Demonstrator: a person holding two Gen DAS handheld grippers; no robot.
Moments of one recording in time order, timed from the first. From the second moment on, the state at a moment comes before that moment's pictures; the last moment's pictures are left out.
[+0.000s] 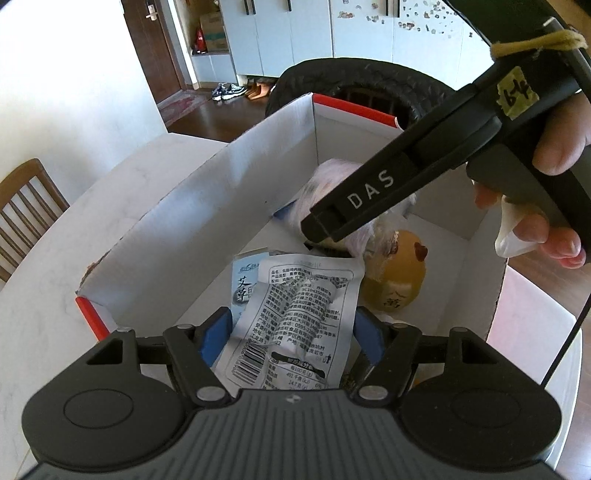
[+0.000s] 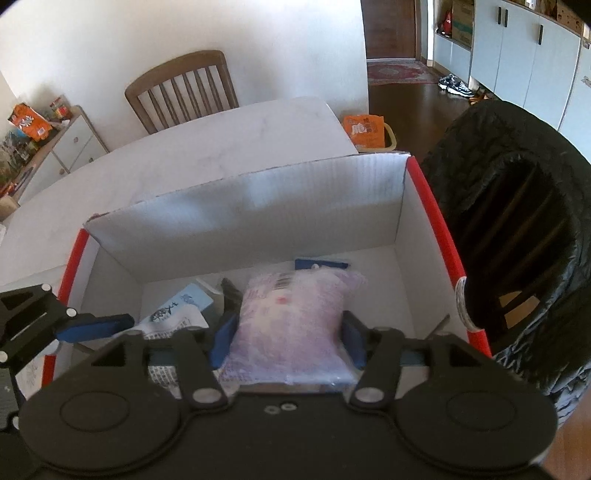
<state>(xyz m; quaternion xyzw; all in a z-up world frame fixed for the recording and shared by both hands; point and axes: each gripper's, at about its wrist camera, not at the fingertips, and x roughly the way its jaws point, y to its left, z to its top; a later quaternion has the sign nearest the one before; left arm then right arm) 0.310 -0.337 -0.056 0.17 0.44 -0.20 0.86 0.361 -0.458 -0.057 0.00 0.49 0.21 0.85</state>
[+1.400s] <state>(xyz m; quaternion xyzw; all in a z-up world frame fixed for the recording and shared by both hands) 0.270 -0.304 -0.008 0.05 0.40 -0.21 0.89 0.276 -0.478 0.006 0.00 0.42 0.25 0.88</state>
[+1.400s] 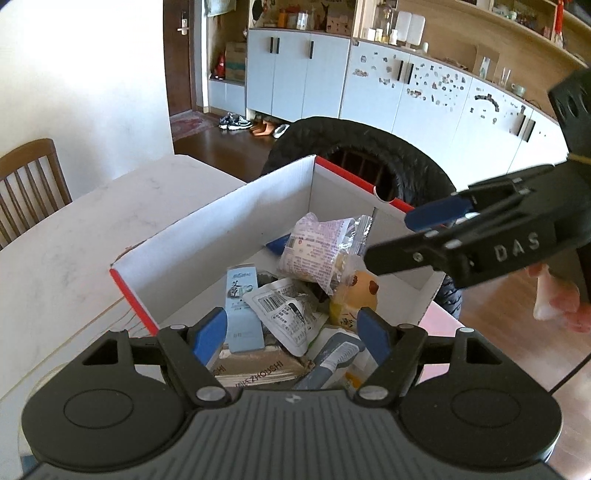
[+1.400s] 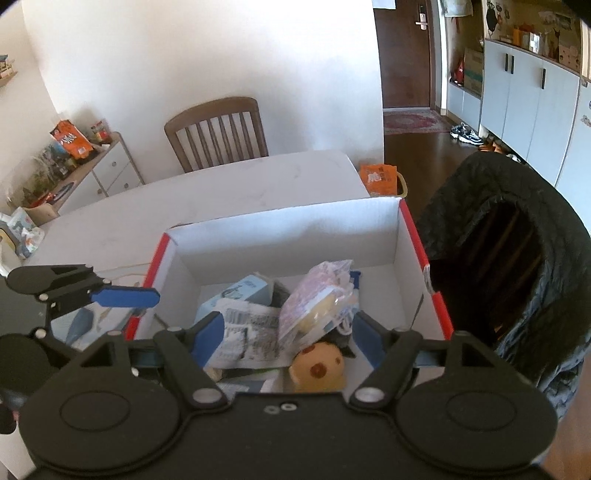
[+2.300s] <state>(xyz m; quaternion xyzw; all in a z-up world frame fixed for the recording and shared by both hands) 0.212 -0.259 0.012 -0.01 0.36 -0.17 0.92 0.178 -0.459 0.020 -0.03 0.33 0.24 0.91</state>
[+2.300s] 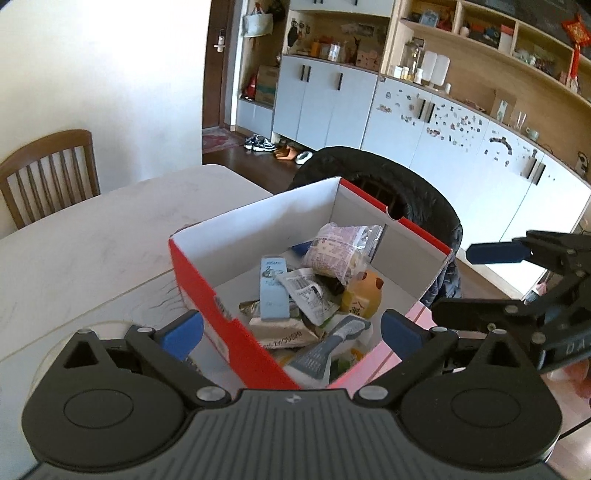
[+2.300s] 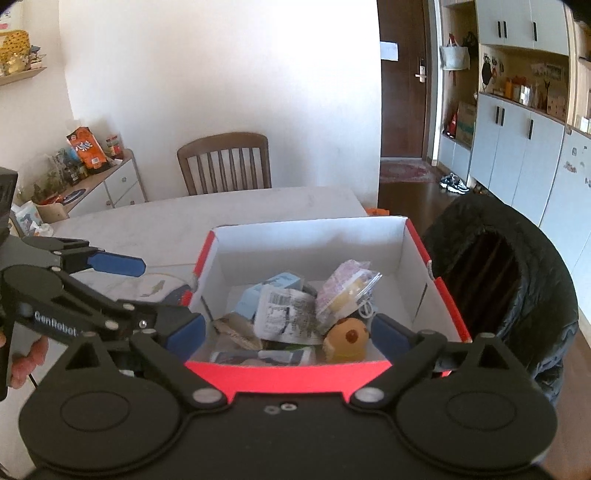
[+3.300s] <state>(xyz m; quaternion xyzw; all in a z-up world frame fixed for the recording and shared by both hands) 0.160 -0.237 0.013 0.00 0.36 -0.16 0.92 0.128 -0.442 0.018 -0.02 0.33 0.20 0.92</state>
